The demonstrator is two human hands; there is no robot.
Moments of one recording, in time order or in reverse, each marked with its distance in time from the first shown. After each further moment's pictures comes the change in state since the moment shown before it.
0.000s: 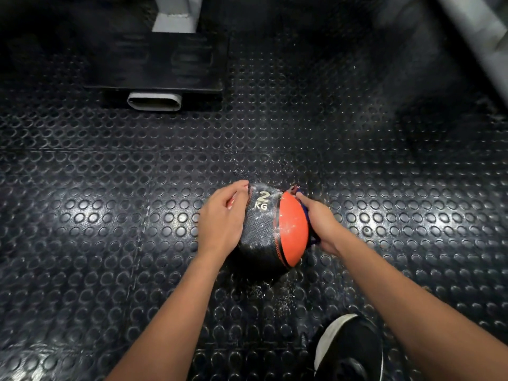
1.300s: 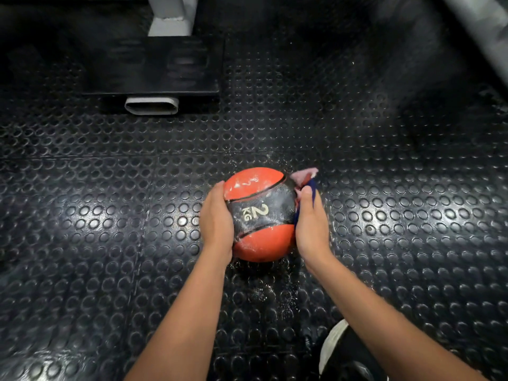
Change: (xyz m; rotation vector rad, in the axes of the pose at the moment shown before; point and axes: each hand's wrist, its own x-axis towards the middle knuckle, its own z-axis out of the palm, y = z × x) left_hand 0.013 -0.005 0.017 -0.450 0.098 -0.445; right_hand -0.029 0.006 0.041 0.082 0.341 -0.316
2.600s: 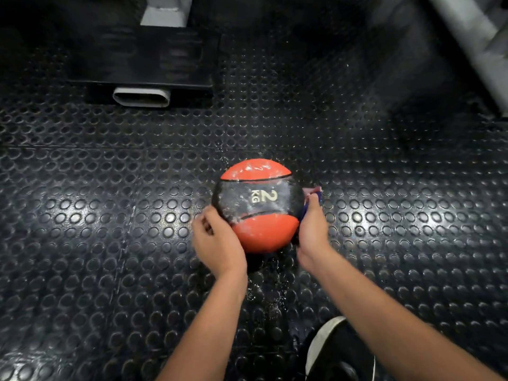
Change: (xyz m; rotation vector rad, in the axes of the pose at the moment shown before) left_hand -0.039 -0.031 0.024 -0.114 0.420 0.007; right_hand 0.020 0.018 -0.007 0.230 0.094 0.342
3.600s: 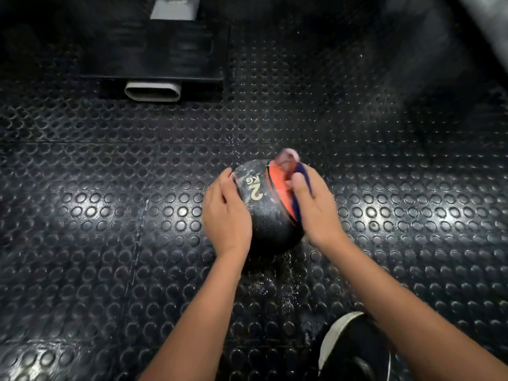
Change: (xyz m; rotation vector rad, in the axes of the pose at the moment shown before) left_hand 0.019 0.024 -0.001 0.215 -0.204 0.369; right_hand -0.007 -0.021 0.002 -0.463 -0.288 -0.771
